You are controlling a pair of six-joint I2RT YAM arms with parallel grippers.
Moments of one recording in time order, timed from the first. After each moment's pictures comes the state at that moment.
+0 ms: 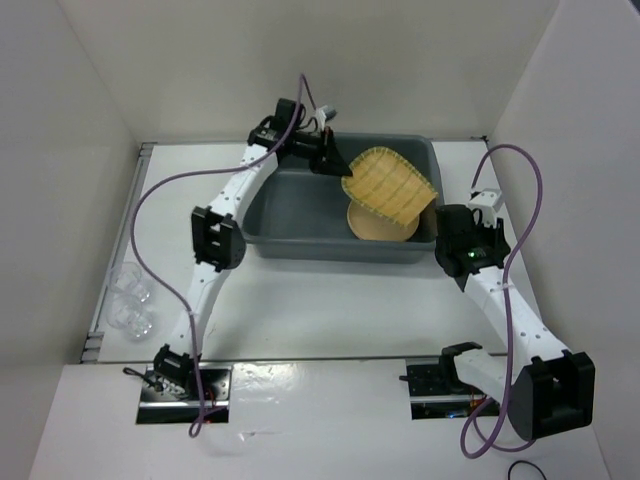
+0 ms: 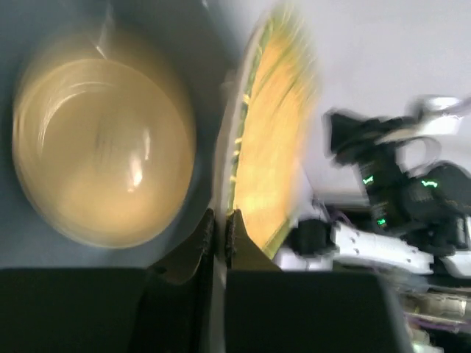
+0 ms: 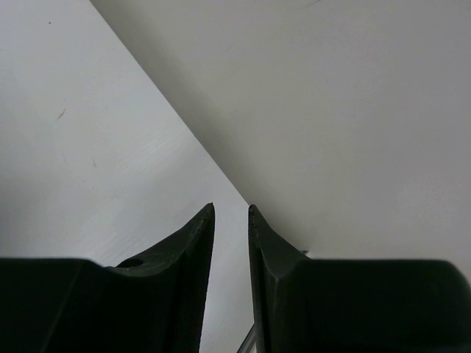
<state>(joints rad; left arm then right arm) -0.38 2.60 2.70 -0.74 1.03 -0.56 0.19 1.04 0.74 -0.46 1.14 0.07</state>
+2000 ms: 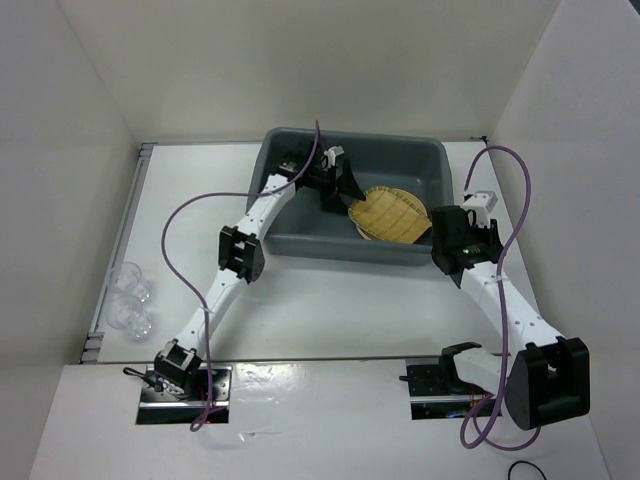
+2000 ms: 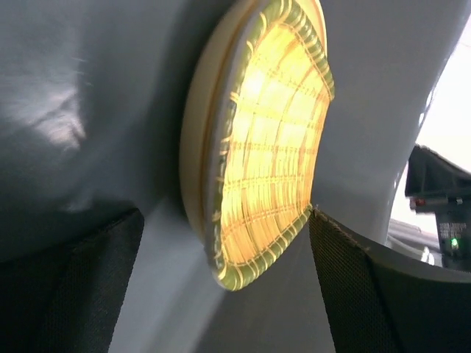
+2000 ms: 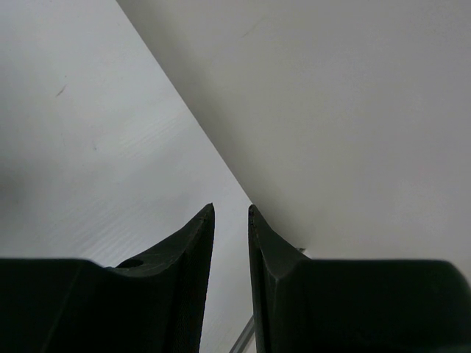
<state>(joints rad) -0.42 3.07 3.12 -0.84 0.97 -0.69 0.19 1.10 0.73 -0.45 1.13 0.05</state>
